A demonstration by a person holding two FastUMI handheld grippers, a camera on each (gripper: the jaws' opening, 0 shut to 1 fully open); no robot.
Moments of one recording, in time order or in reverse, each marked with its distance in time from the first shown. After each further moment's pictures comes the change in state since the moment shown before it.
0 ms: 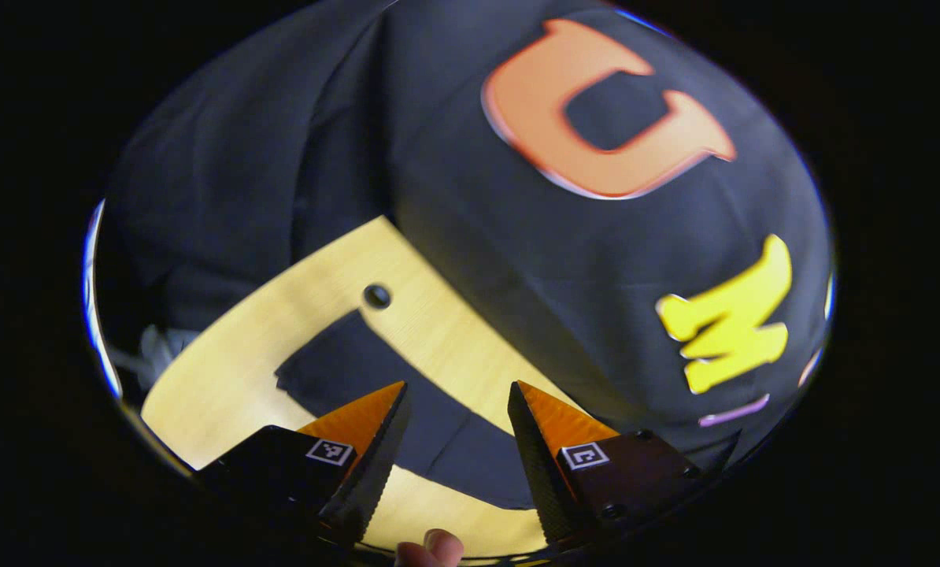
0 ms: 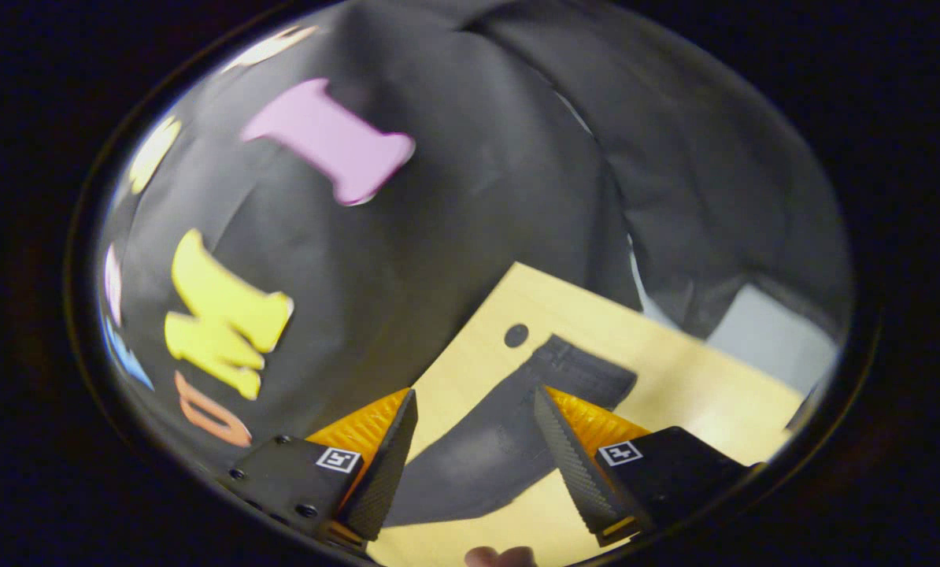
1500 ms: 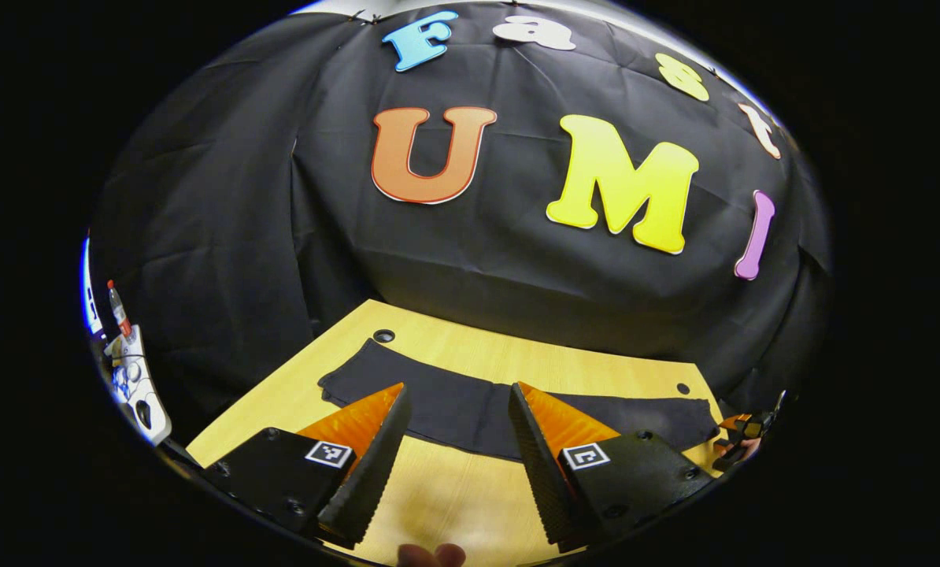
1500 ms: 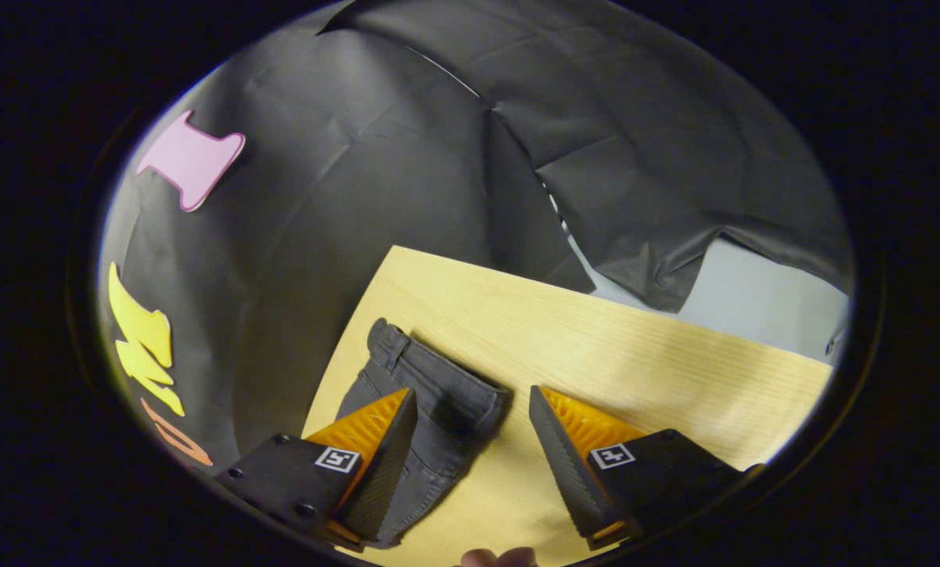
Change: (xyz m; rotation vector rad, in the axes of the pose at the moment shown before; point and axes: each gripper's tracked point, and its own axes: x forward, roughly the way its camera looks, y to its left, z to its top) left arm -0.086 -0.034 -0.180 0.418 -0.271 0.168; right arm 0.167 -0.197 -0.075 0.310 0.047 -0.138
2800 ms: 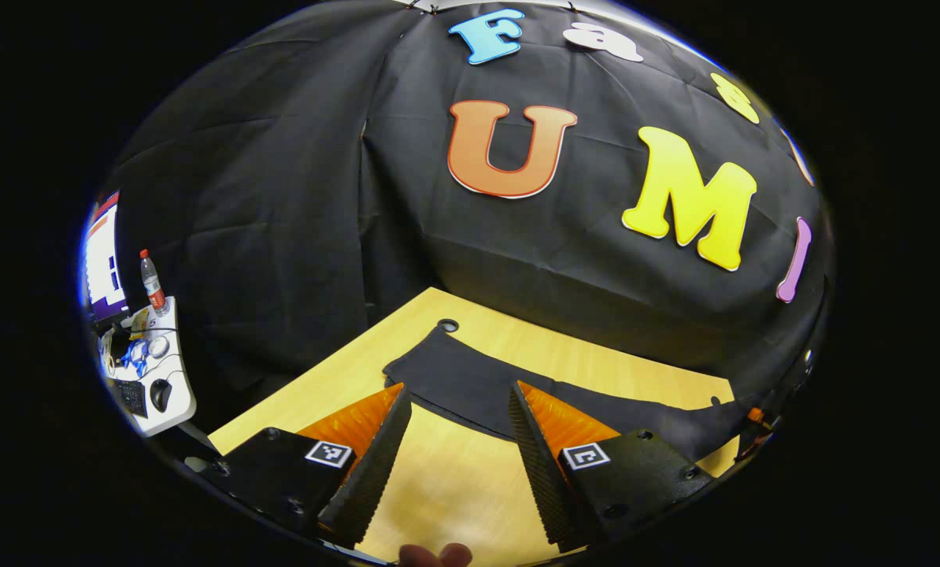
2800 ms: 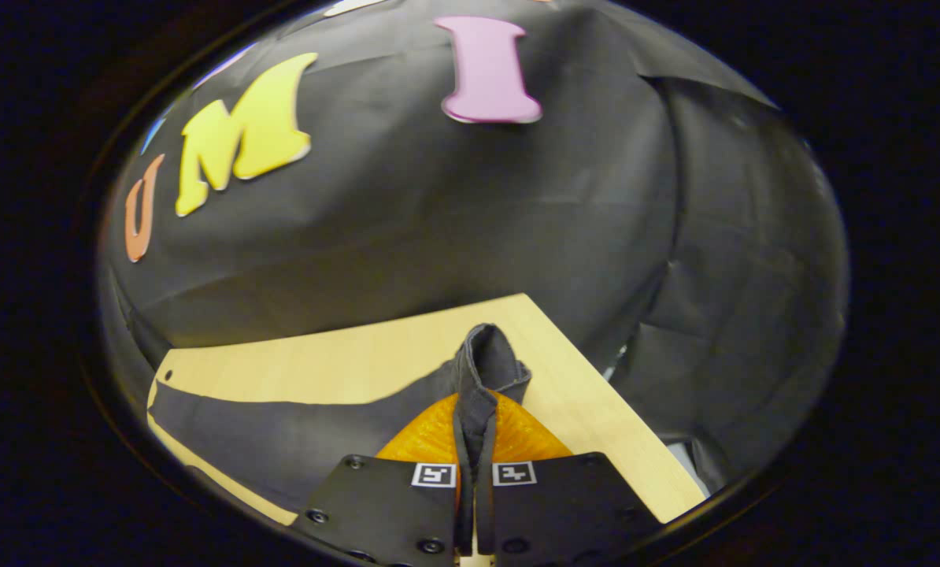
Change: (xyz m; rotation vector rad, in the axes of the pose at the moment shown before) left arm -0.009 0.108 -0.013 -0.111 0.021 0.156; right arm -0.058 0.161 -0.044 -0.861 -0.203 0.053
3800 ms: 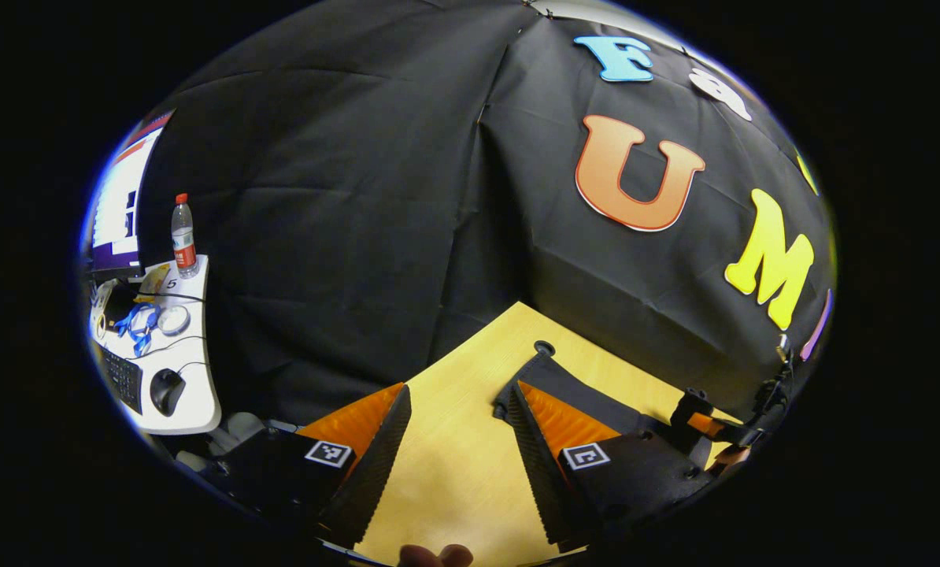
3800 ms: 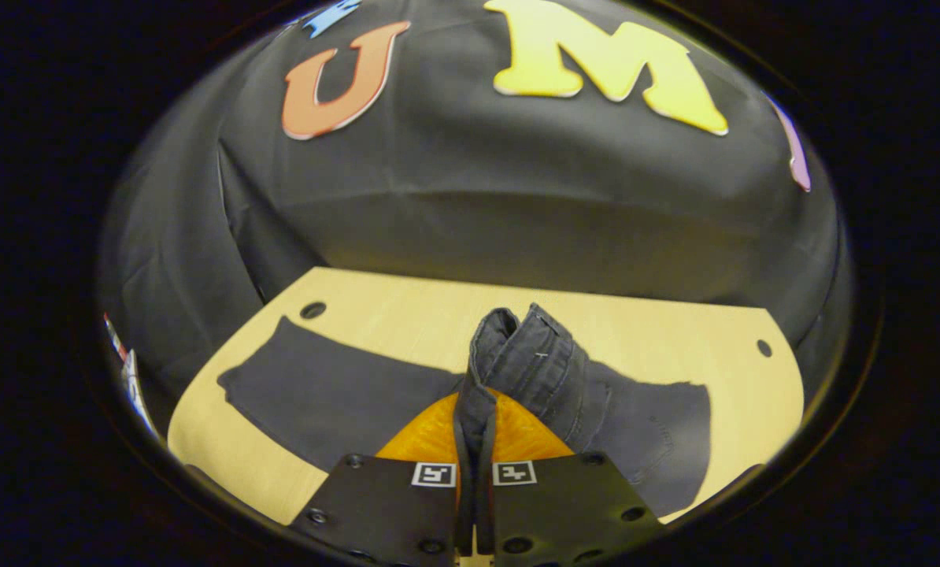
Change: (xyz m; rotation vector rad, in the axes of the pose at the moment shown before) left arm 0.053 0.190 0.001 -0.189 0.000 0.080; right arm -0.034 0.461 -0.163 -0.317 0.193 0.352
